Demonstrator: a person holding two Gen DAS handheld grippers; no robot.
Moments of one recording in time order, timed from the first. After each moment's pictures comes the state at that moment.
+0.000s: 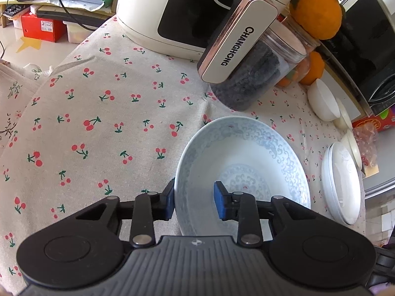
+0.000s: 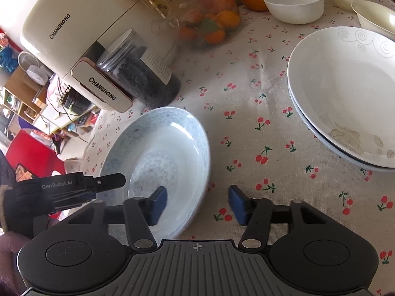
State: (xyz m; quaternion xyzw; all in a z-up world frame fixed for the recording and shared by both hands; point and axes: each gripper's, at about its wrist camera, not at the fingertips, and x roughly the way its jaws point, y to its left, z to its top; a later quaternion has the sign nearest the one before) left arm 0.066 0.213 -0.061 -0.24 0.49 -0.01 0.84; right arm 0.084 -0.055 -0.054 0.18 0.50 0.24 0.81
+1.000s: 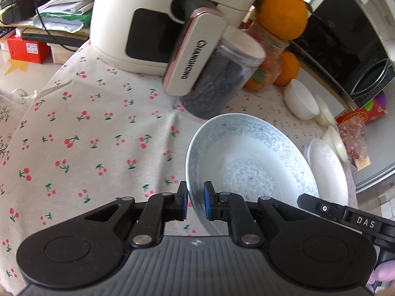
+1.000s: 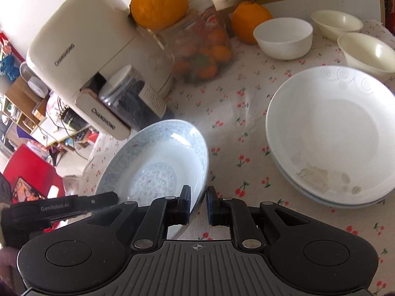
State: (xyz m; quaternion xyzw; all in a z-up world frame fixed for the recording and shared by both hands) left arm 0.065 0.189 -0.036 -0.22 0.47 -0.04 0.86; right arm 0.092 -0.085 -0.023 0.17 0.45 0.23 0.84
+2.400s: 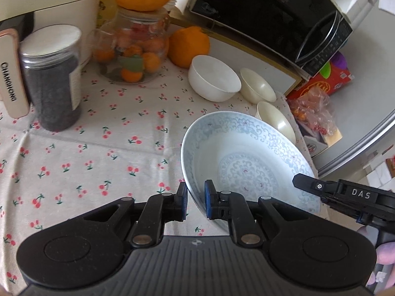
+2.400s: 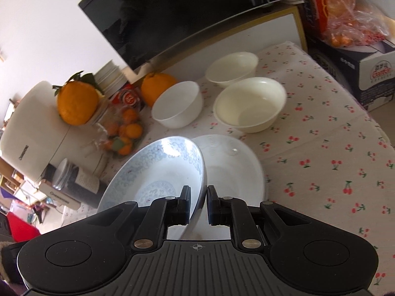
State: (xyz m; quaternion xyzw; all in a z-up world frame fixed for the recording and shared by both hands) left arm 0.115 0.034 -0.023 -0.16 0.46 -0.13 0.87; right arm 0.115 -0.249 -0.010 0.25 0.41 0.12 0.87
